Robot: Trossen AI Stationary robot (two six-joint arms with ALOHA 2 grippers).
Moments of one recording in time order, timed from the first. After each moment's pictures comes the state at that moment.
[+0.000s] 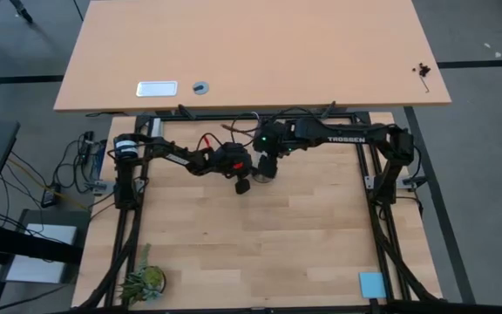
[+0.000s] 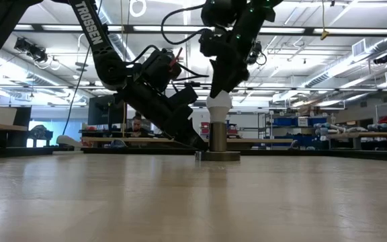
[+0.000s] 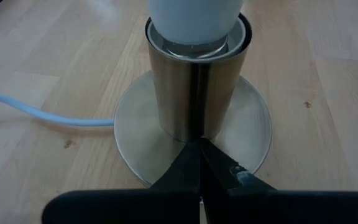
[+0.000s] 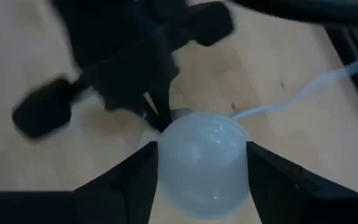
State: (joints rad) left arm 0.29 1.92 0.85 0.47 0.12 0.07; right arm -0.24 1.80 1.51 -0.80 0.09 0.13
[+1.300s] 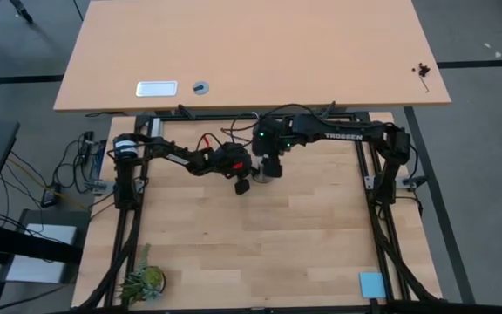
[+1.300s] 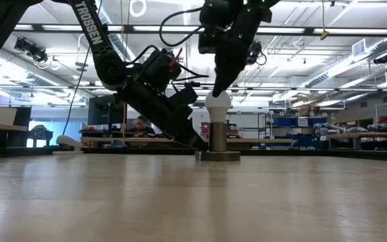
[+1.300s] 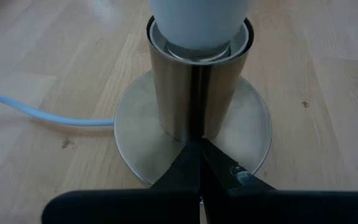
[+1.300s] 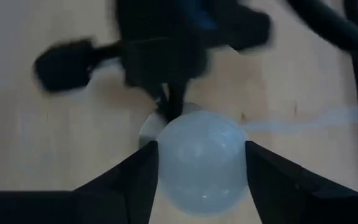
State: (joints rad) left arm 0.29 1.92 0.85 0.47 0.12 0.07; right arm -0.27 1.83 1.57 -0.87 0.00 -0.17
